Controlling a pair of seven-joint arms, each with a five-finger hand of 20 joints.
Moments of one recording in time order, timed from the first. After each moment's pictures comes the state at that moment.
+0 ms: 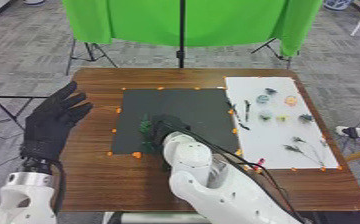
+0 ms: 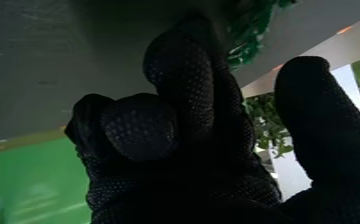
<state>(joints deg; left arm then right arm) 127.4 -56.2 -98.2 -128.4 38.5 11.1 16.8 -70.2 -78.0 36.5 -101.0 -128.4 -20.5 48.5</state>
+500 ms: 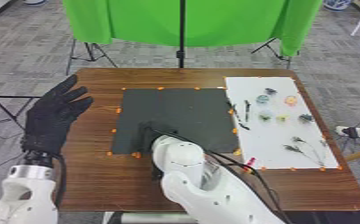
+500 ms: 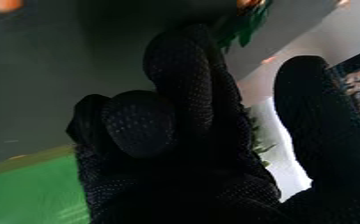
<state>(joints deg) 124.4 -55.7 -97.4 -127.6 38.5 10.9 16.3 -72.4 -82.1 37.4 -101.8 -128.2 -27.4 44.4</state>
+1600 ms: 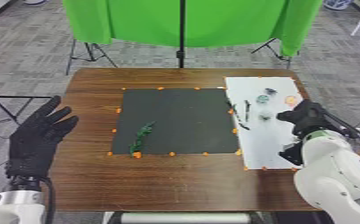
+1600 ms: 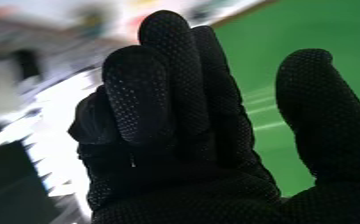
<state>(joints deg) 136.7 -56.2 -101.1 -130.1 35.6 14.5 22.4 -102.4 -42.2 79.6 -127.0 -119.2 -0.3 60.4</state>
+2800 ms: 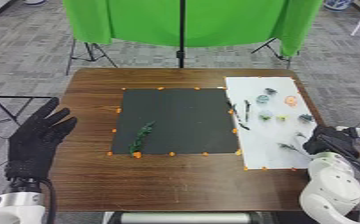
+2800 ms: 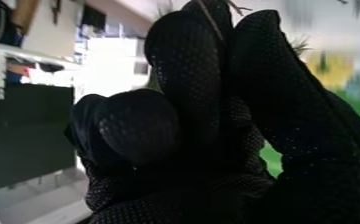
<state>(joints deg) 136.6 -57.7 -100.9 -130.2 35.5 14.7 22.3 -104.1 -35.2 71.4 -116.7 -131.1 -0.6 64.9</state>
